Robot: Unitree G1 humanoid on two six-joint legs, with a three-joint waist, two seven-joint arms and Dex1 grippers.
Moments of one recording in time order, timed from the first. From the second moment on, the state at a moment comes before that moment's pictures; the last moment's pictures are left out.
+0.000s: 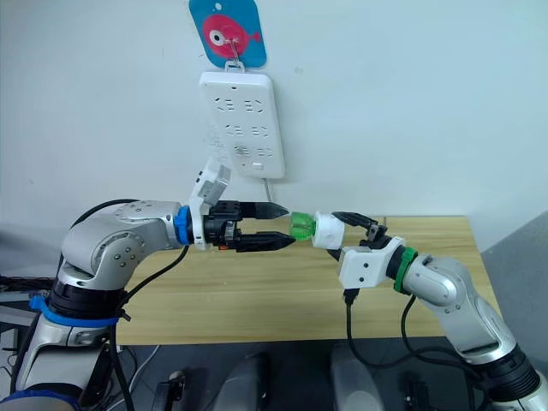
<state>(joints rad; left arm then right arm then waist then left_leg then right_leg) -0.64 0.64 -0.11 -0.18 -0.72 0.88 -0.97 -0.21 -0.70 0.22 -0.42 -0.28 -0.11 0.59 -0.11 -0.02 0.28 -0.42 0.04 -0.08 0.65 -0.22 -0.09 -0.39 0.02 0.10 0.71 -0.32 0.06</state>
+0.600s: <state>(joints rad) -0.64 0.57 -0.12 -0.15 -0.70 0.91 -0.97 -0.22 -0.68 0.22 -0.42 -0.28 -0.17 0.62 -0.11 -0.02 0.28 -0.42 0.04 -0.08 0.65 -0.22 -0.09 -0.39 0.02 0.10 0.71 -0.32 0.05</state>
